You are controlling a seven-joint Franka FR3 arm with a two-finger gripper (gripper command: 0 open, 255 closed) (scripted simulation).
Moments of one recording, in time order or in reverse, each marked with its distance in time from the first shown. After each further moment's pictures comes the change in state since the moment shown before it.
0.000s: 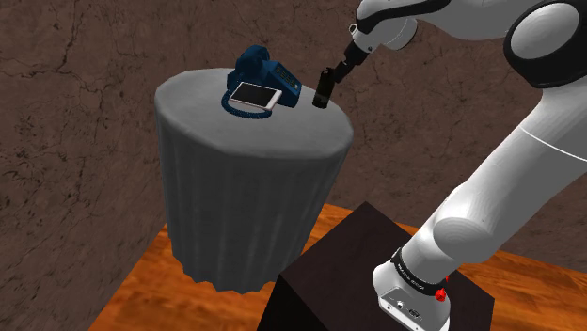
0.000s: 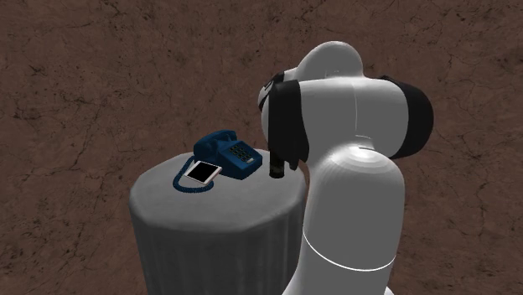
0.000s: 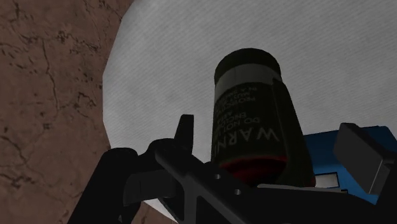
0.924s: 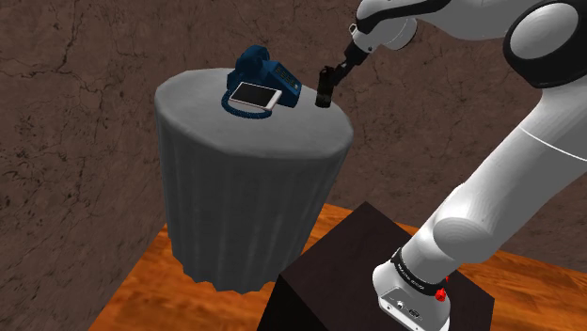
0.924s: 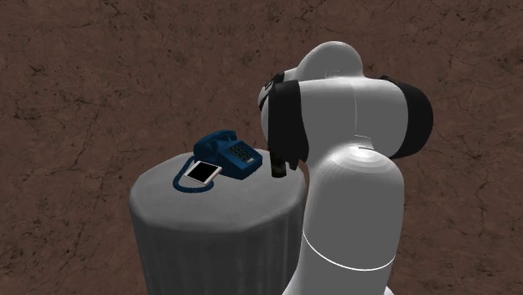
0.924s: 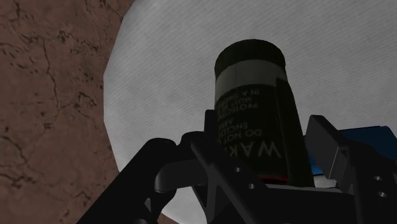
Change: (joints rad) arm -0.001 0.002 -0.001 0.002 0.001 0.000 -0.001
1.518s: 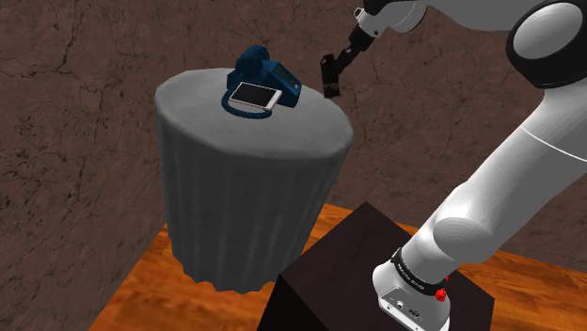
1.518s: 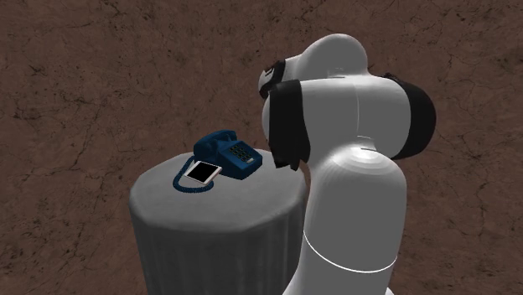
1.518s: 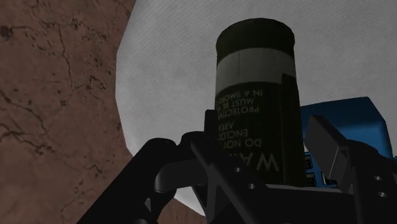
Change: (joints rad) arm 0.000 -0.011 0.001 0.106 -0.021 -0.113 0.033
